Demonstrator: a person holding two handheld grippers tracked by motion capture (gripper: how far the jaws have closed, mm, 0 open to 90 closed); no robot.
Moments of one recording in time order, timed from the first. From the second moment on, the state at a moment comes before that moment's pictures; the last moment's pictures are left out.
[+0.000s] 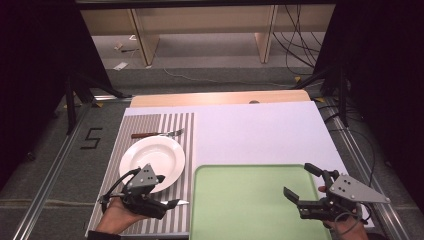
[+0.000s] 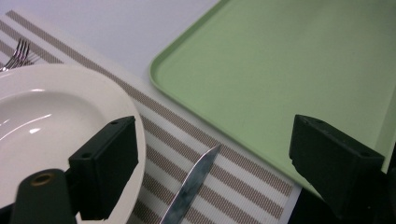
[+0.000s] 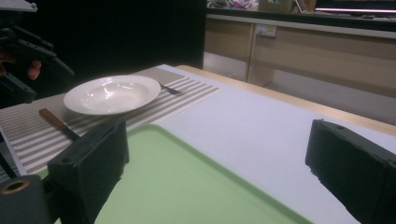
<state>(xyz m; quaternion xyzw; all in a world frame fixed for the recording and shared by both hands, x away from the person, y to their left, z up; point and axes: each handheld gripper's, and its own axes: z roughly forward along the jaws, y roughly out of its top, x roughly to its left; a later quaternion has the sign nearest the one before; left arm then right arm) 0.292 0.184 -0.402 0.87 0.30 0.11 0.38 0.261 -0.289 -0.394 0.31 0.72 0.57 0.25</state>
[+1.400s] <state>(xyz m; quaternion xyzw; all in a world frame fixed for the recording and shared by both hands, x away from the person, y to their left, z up) 0.296 0.268 -0.436 0.88 0.41 0.10 0.22 0.262 -0.289 -0.394 0.31 0.72 0.56 0.25</state>
